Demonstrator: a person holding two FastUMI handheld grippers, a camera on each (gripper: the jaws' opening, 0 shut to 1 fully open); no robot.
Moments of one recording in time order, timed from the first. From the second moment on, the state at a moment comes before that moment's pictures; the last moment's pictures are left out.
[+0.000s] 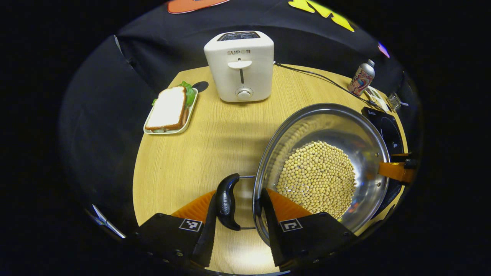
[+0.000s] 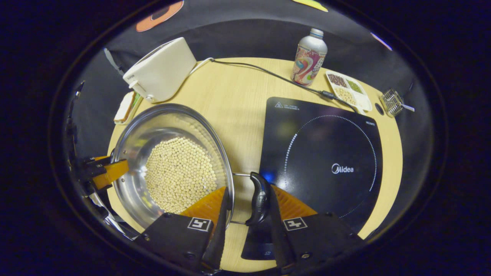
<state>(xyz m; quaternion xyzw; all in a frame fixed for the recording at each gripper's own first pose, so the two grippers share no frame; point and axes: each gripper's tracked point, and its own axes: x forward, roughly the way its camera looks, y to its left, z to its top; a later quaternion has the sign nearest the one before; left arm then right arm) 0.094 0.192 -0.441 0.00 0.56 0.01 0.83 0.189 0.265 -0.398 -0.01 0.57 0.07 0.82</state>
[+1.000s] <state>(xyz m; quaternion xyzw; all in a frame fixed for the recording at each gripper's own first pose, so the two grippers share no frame) 0.100 0.116 -0.367 0.01 0.50 -0.03 0.87 0.181 0.173 -0.311 0.00 0.48 0.03 0.88</state>
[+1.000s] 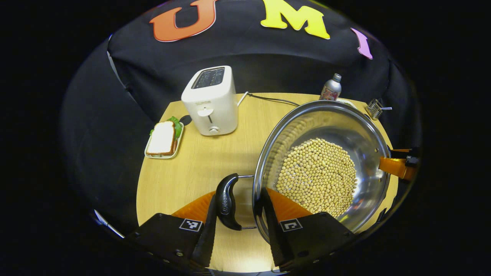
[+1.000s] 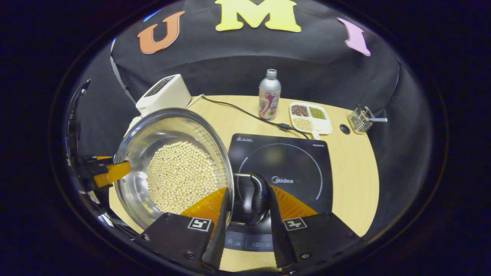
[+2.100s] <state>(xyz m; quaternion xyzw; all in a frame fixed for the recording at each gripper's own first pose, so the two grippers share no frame) 0.127 -0.095 -0.394 0.00 0.52 -0.06 0.85 0.201 -0.025 -0.336 -0.02 0.49 -0.01 0.87</state>
